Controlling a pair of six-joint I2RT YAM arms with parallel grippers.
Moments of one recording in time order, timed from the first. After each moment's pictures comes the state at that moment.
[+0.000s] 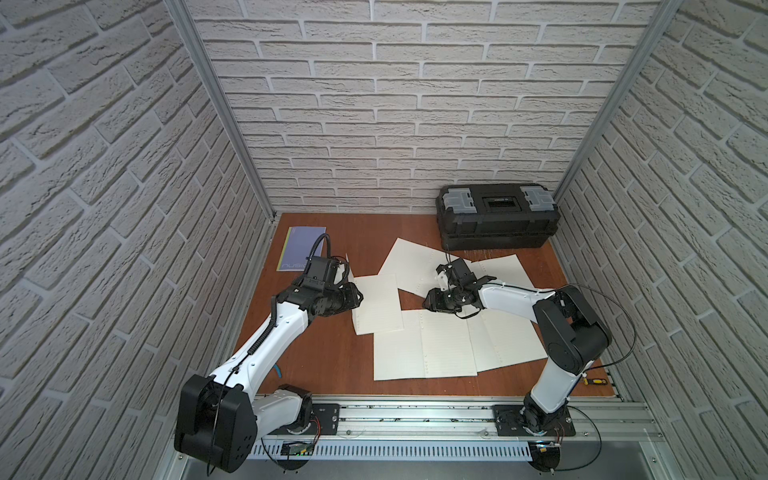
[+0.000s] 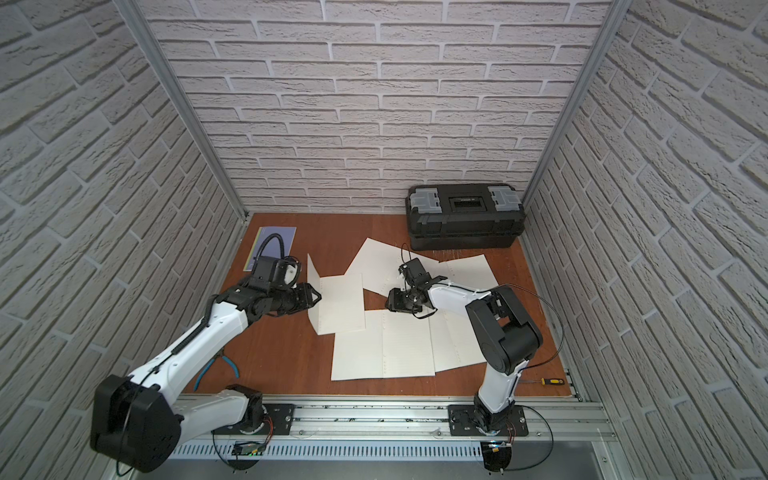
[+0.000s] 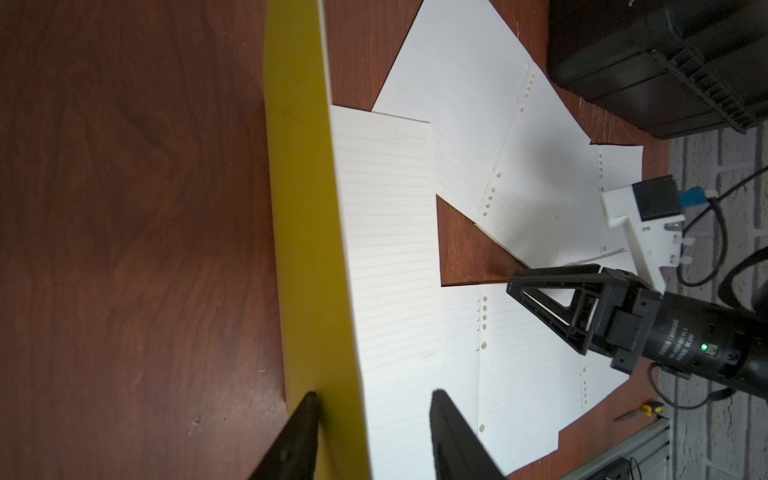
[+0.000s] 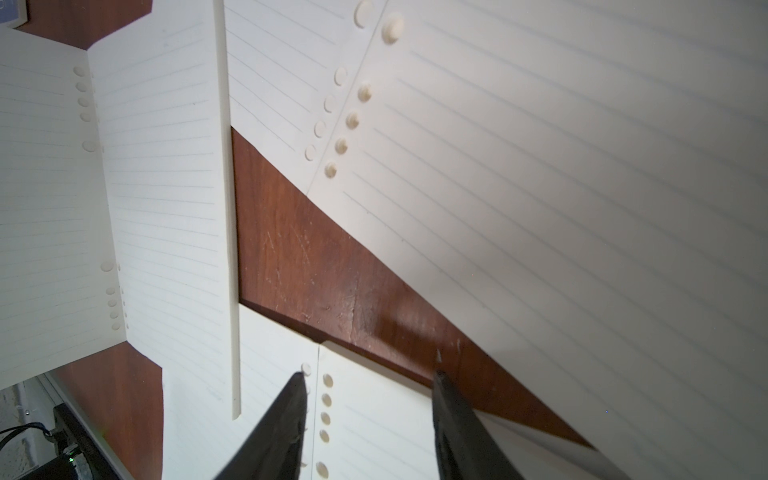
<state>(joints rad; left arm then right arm) -0.33 1.18 0.85 -0.62 0.27 -0.54 0.46 1.77 0.99 -0.31 -0.31 0.52</state>
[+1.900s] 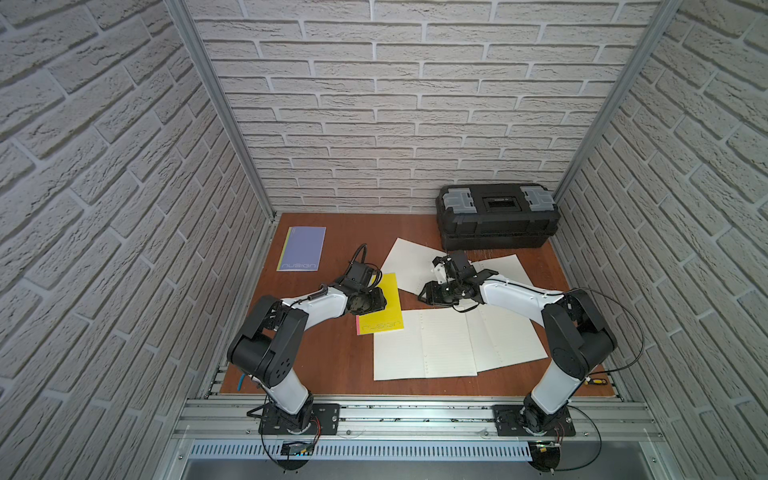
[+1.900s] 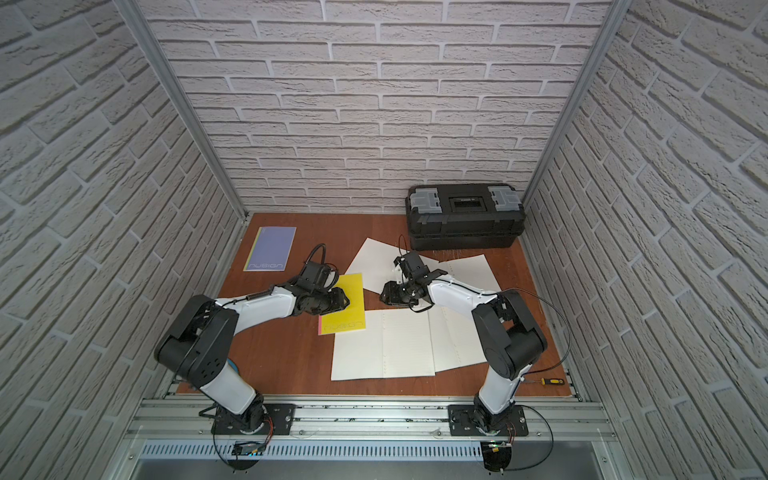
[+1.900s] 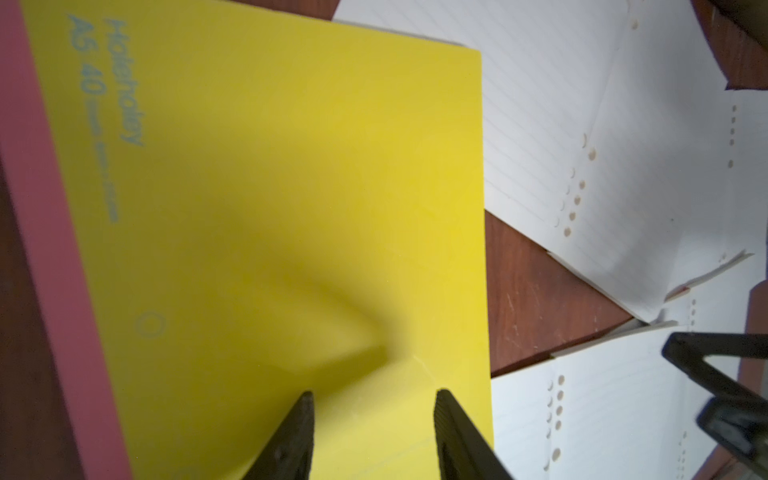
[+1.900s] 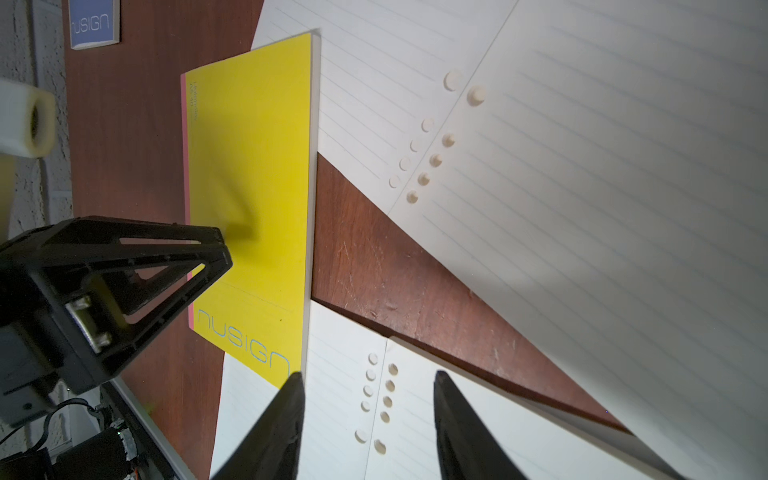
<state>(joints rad) -0.49 1.65 0.86 -0.23 0.19 -0.60 0.48 1.74 1.07 -0.38 -0.34 0.51</state>
